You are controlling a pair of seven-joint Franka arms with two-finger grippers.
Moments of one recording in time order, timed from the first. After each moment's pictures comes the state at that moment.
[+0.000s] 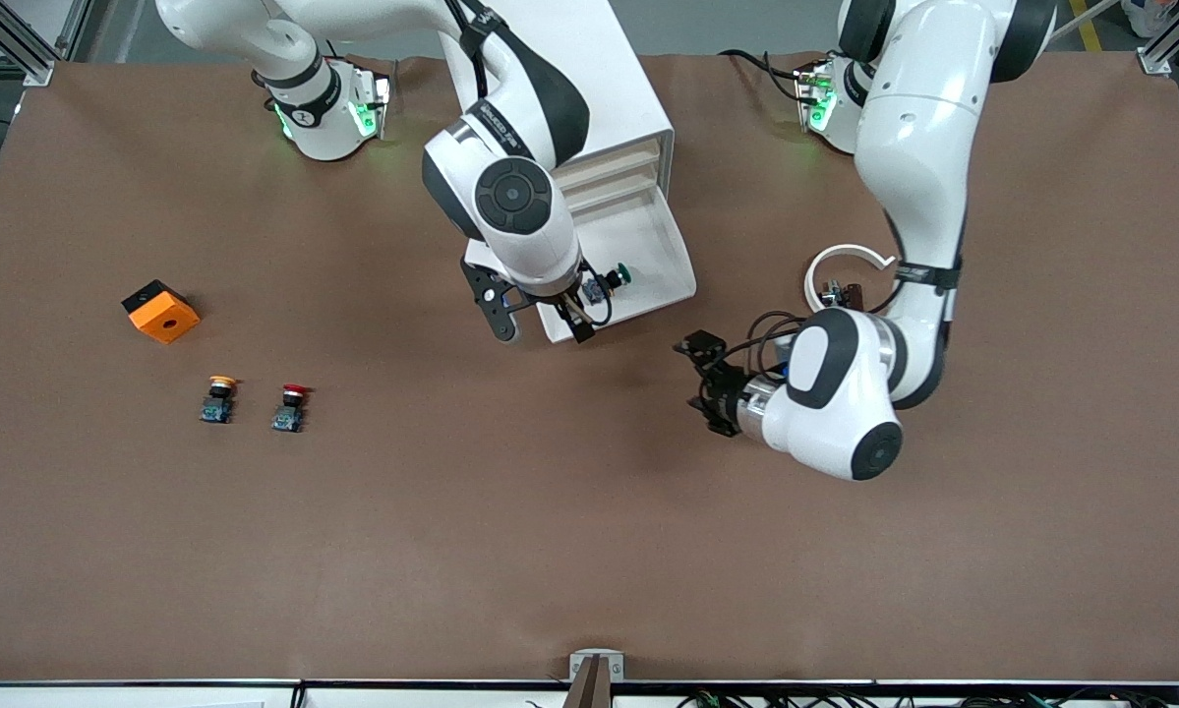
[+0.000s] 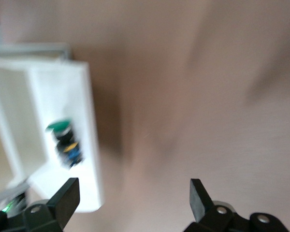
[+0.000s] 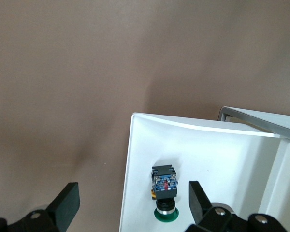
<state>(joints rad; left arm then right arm) -0.50 0.81 0.20 -1.21 -0.66 1.61 -2.13 0.78 0.54 -0.05 -1.44 0.20 1.90 1.76</state>
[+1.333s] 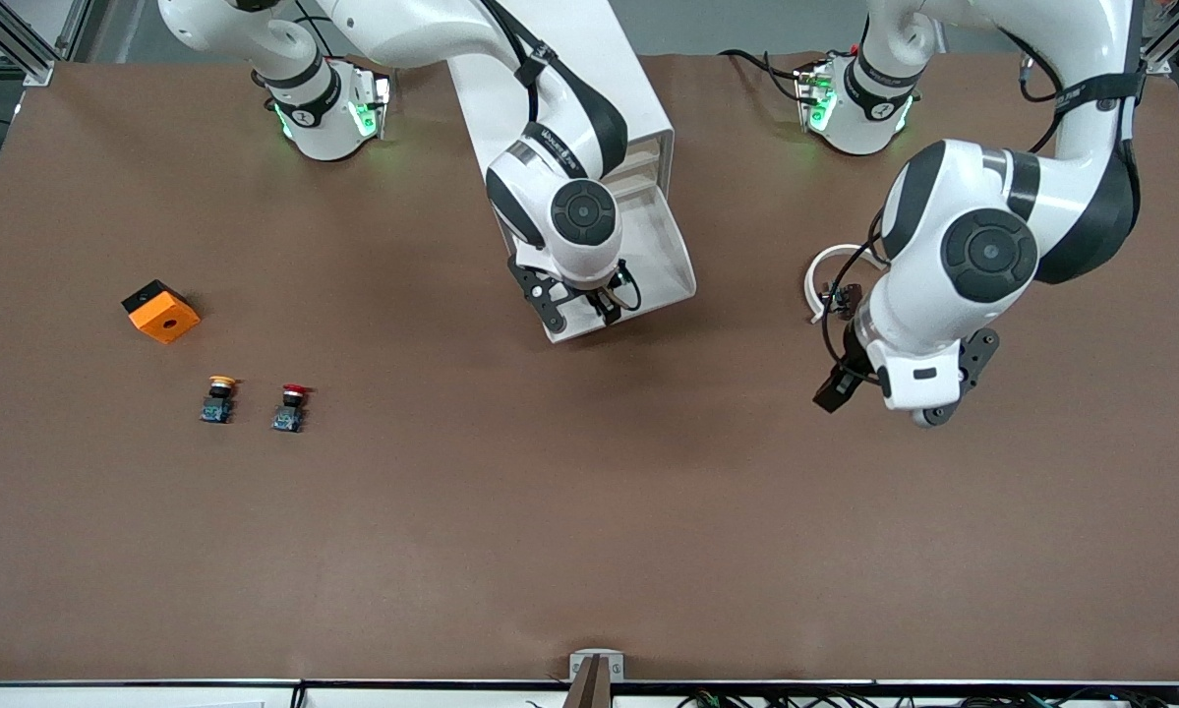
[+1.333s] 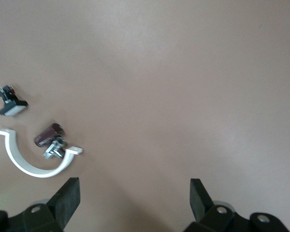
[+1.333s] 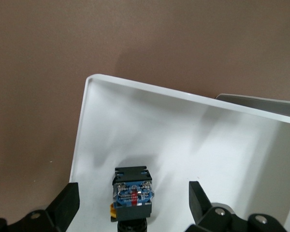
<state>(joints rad) -0.51 0.29 0.21 -1.67 -0.05 1.87 -1.12 0.88 0.63 -0.05 -1.49 0.20 1.95 1.74</state>
